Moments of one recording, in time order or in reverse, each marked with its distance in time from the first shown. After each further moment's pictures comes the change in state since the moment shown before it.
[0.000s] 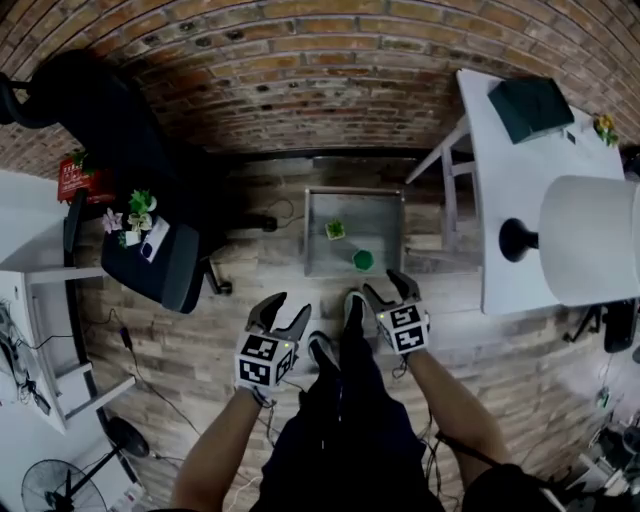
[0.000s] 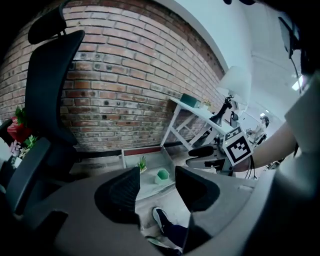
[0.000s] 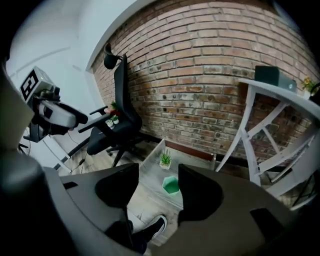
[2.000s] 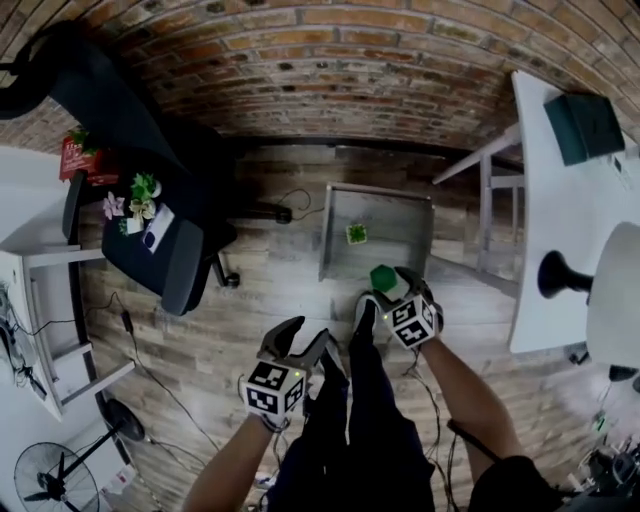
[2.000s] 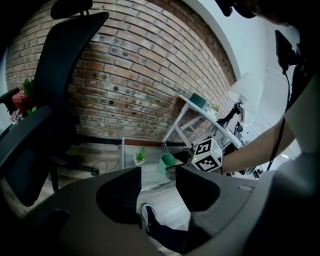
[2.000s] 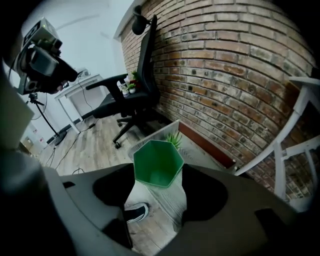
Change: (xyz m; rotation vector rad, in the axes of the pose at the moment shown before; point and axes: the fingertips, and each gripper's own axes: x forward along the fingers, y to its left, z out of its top) left arm 0.028 0.017 -0.044 -0.162 0.005 -0.016; right arm 0.118 -0.005 -0.060 -0.324 0.192 0.127
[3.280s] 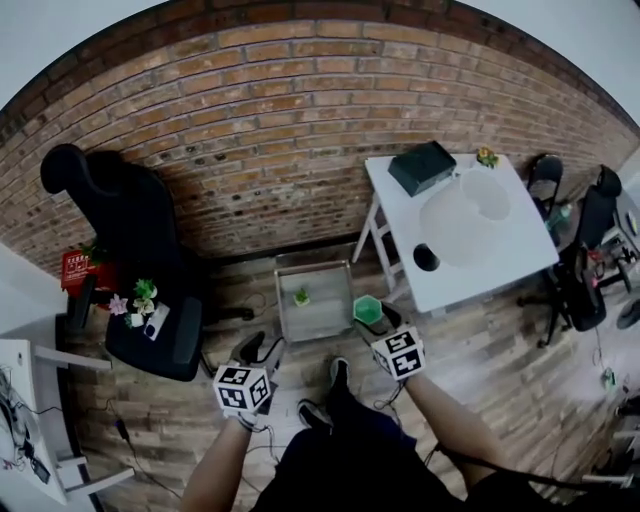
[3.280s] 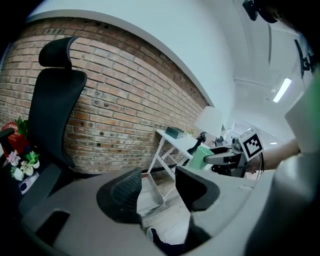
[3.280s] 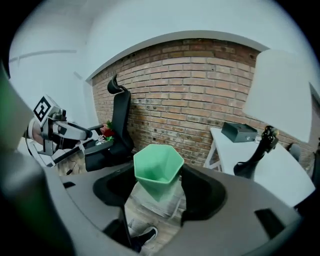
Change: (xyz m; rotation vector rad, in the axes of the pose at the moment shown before) left arm -0.185 -0.094 0.096 0.177 -0.265 -0.126; right arm -0.379 0.054 0.109 0.294 -0.319 -0.368
